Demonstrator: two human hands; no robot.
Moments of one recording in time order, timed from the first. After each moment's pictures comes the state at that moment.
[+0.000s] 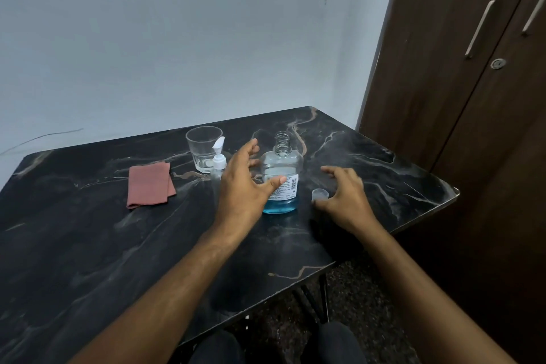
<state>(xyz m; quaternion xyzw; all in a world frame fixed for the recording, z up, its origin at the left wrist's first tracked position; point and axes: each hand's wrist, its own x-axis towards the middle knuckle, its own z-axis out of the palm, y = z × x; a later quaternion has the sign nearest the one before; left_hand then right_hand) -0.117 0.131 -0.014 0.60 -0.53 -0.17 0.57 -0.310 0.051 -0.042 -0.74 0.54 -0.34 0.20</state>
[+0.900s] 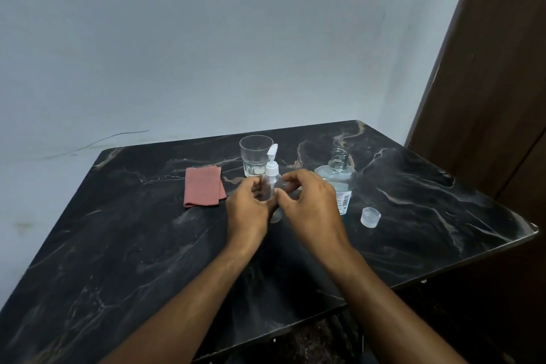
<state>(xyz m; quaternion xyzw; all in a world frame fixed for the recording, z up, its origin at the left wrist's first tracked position) -0.056 0.144 -0.049 0.67 -0.39 -0.14 0.62 -0.173 0.121 -0.005 -0.78 0.42 -0.42 0.21</state>
